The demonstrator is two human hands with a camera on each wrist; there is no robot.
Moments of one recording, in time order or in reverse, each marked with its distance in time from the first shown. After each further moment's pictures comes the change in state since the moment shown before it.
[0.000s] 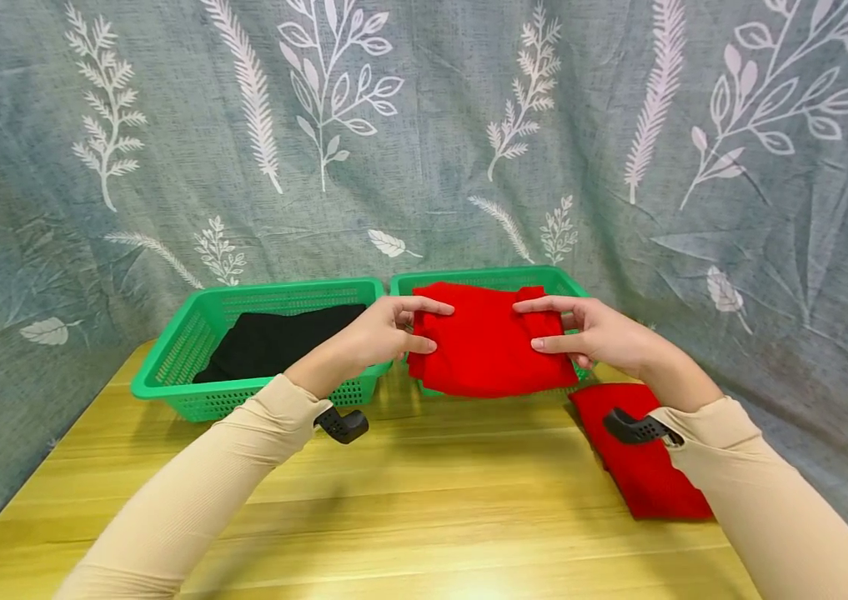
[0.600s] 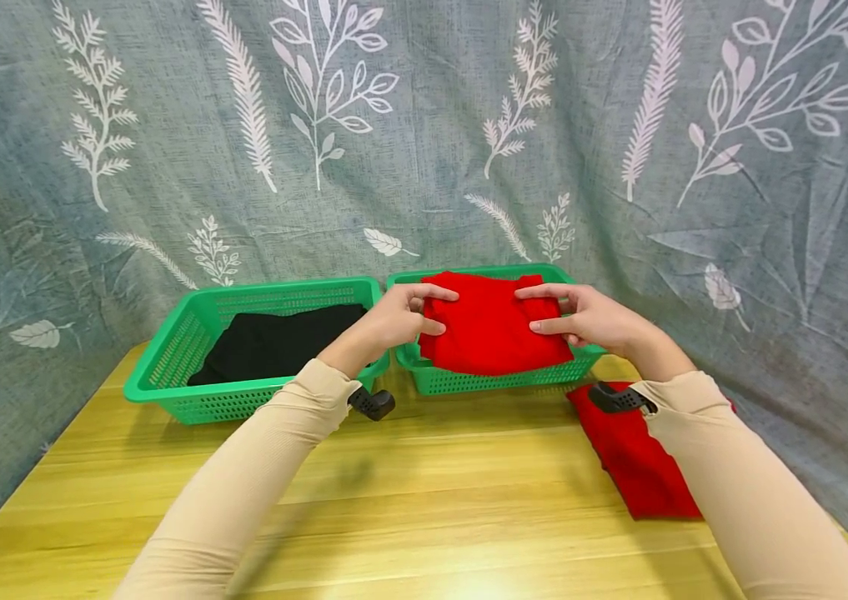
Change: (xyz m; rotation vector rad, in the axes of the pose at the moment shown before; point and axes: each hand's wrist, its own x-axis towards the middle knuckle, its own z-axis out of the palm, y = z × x) left_hand 0.047 -0.009 0.006 -0.060 0.060 -0.027; right_hand 0.037 0.023 -0.020 0.030 0.027 0.027
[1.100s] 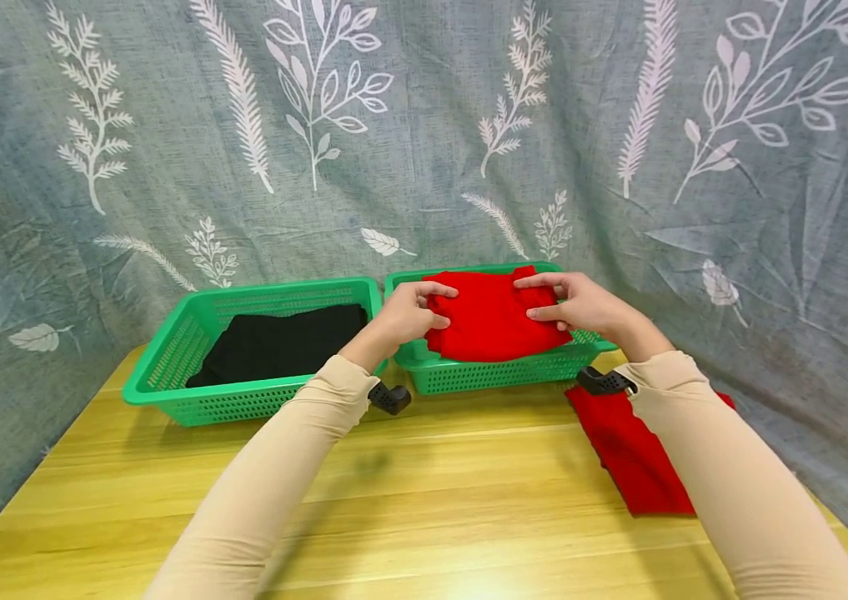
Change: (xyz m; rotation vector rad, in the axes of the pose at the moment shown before) left_hand 0.019 -0.004 0.014 0.027 0.078 -0.001; right_hand 0.020 0.005 -0.009 -0.089 0.060 0.005
